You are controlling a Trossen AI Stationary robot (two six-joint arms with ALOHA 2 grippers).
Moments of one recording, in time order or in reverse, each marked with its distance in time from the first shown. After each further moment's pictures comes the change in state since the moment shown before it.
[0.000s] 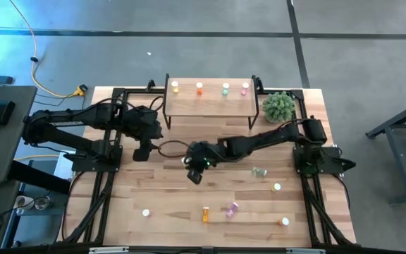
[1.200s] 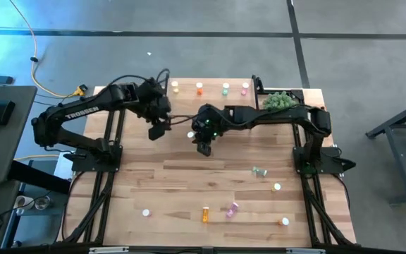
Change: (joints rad) left arm 0.316 0.174 0.146 0.014 0.155 -0.055; right arm -0.251 -0.096 0.059 -0.212 -0.183 -0.397
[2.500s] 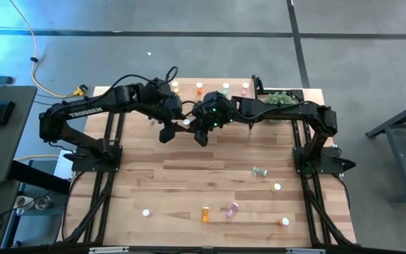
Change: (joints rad) left arm -0.144 0.082 0.128 0.175 0.004 -0.056; right arm -0.017 -0.058 0.063 0.096 0.002 0.079
